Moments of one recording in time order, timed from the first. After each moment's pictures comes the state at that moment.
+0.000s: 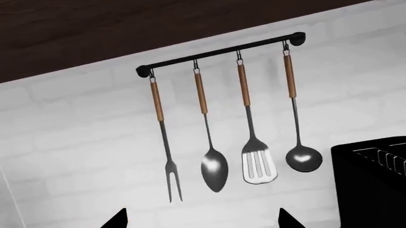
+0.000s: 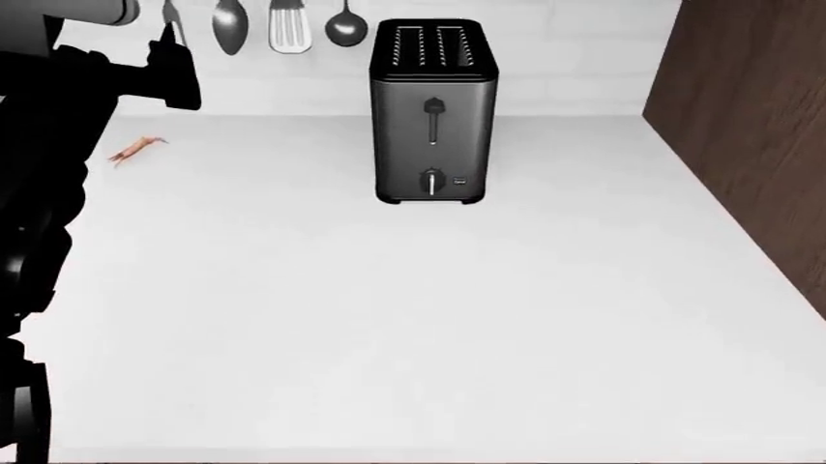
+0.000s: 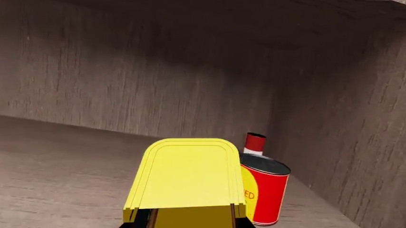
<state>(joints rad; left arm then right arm) -1.09 -0.50 0.17 -0.09 -0.33 -0.70 -0.02 2.35 0.00 -0.10 1.01 -0.29 1.11 -0.21</state>
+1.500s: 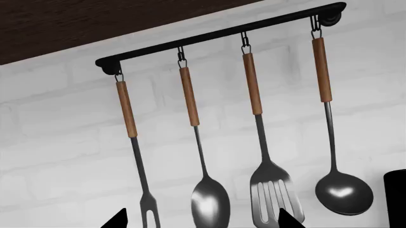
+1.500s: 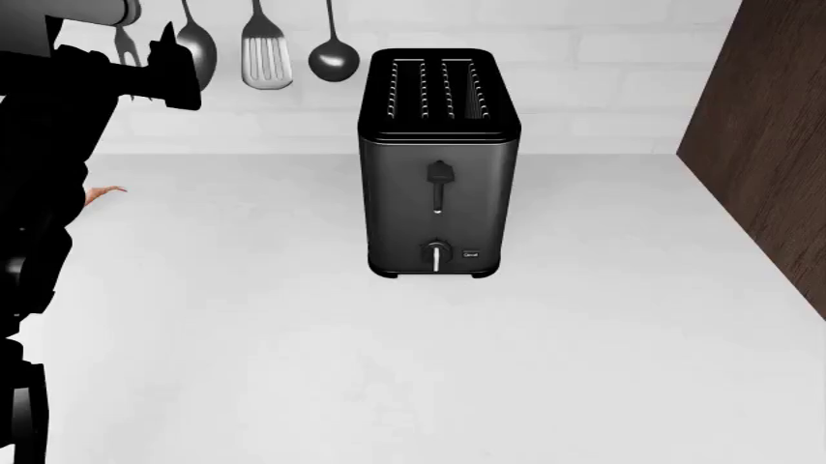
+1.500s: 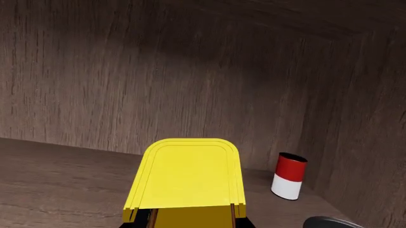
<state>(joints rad) -1.10 -0.51 0.18 -0.10 -0.34 -0.69 -0.02 2.35 0.00 -0.10 1.01 -0.29 1.11 -0.21</state>
